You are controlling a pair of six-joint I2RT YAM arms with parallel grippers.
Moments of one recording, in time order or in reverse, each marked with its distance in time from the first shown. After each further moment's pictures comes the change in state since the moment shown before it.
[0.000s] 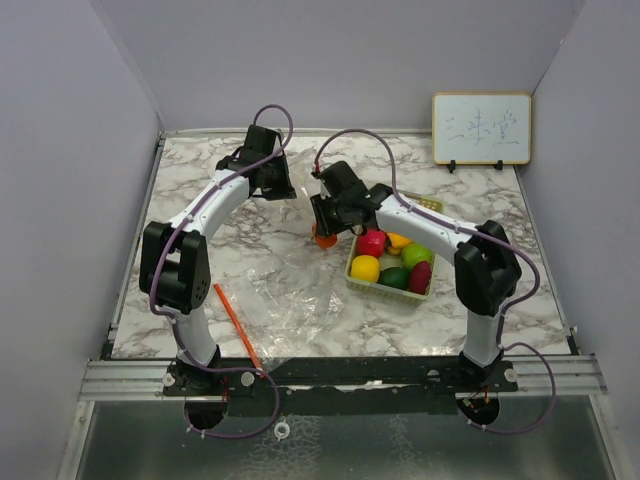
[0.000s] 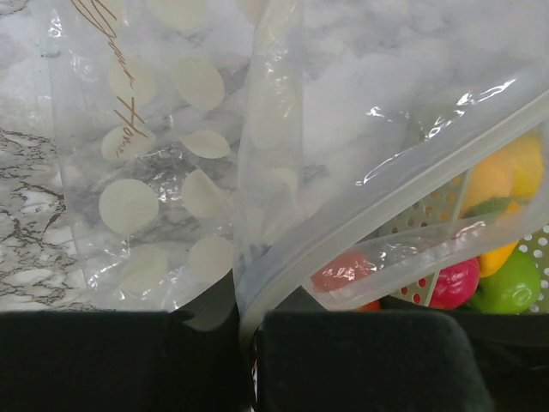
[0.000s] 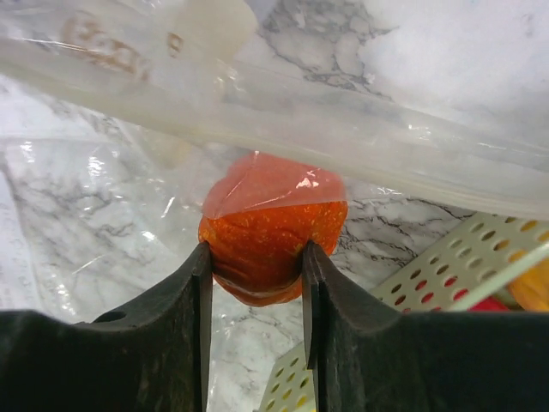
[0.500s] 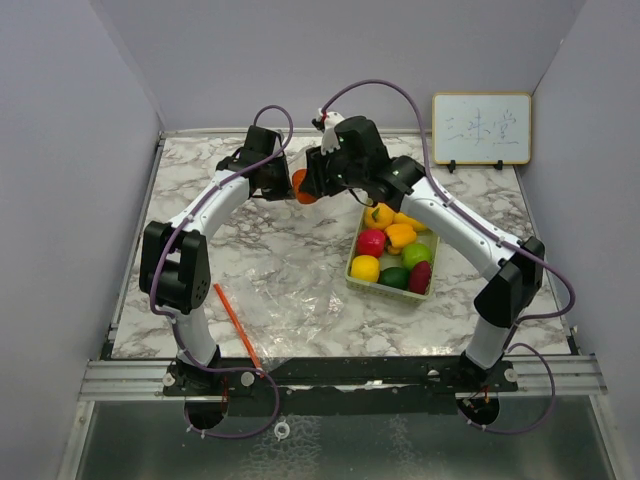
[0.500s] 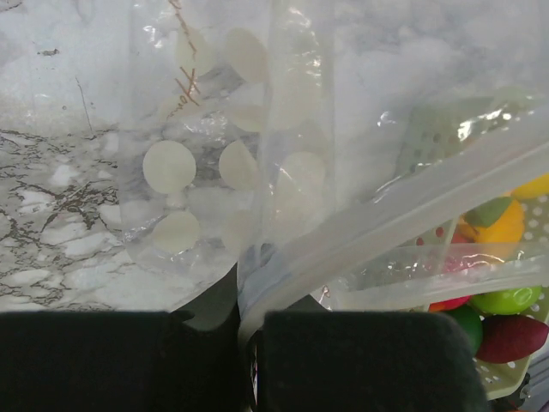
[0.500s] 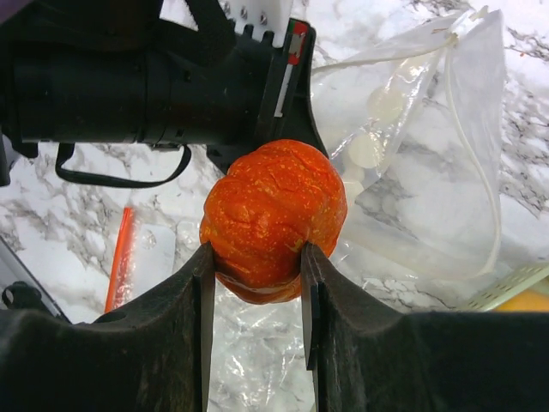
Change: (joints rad) left arm 0.001 0.000 -0.008 0.007 0.003 0.000; right arm 0.000 -0.143 0.260 -0.020 -0.091 -0.036
